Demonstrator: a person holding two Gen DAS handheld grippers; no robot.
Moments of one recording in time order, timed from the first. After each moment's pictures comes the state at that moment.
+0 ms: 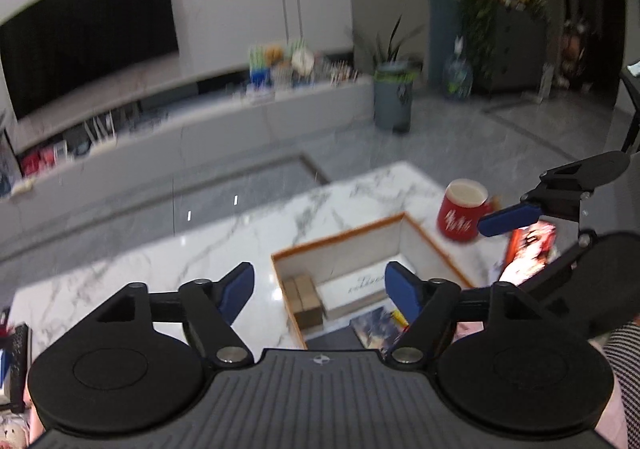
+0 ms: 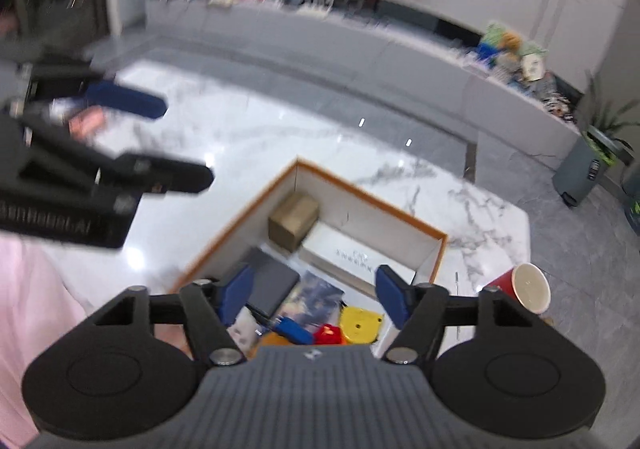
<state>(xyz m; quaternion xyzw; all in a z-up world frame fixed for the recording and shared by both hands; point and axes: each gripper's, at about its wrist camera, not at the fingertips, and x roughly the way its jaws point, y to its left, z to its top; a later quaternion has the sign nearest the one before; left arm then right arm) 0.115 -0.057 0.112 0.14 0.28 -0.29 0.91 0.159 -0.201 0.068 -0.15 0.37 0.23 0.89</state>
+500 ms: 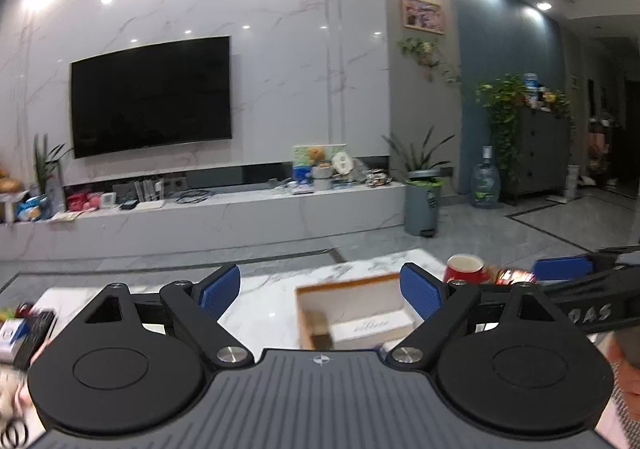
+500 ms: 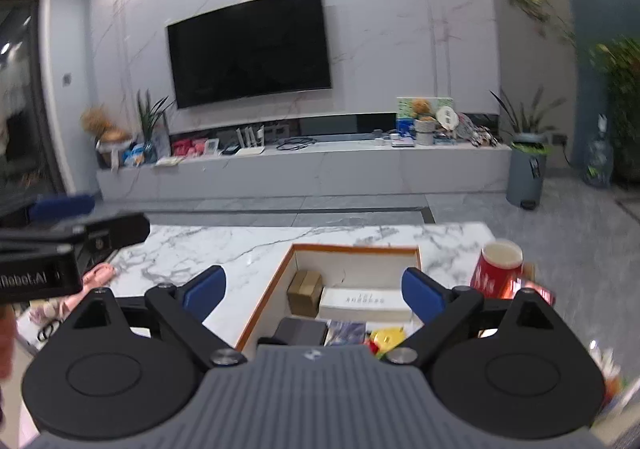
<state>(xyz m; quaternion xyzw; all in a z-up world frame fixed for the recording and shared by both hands) 0.019 -0.025 0.066 0.06 0.14 -0.22 0.96 -0.003 -0.246 0.065 0.03 0.20 0.14 0.97</state>
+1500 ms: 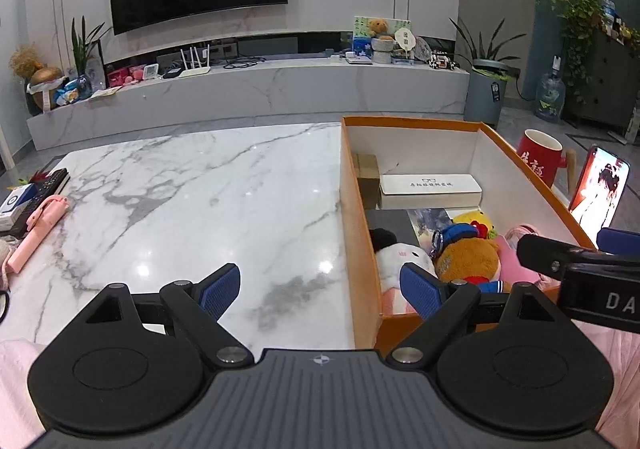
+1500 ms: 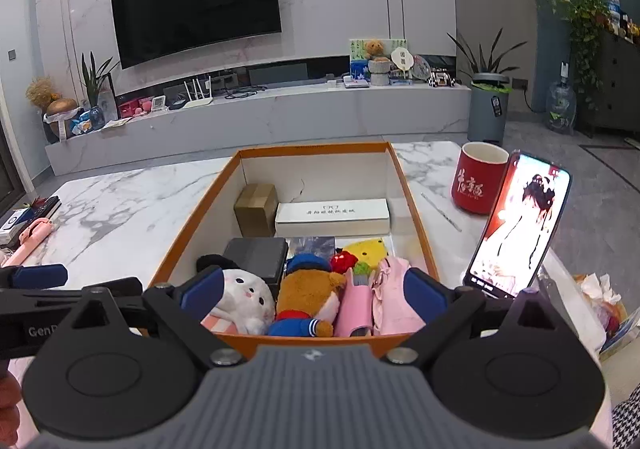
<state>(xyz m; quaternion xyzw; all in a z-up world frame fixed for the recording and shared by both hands) 0.046 -0.031 -0.040 0.06 0.32 -0.12 0.94 0.054 -0.214 -0.043 0.03 0.27 0.07 0.96</state>
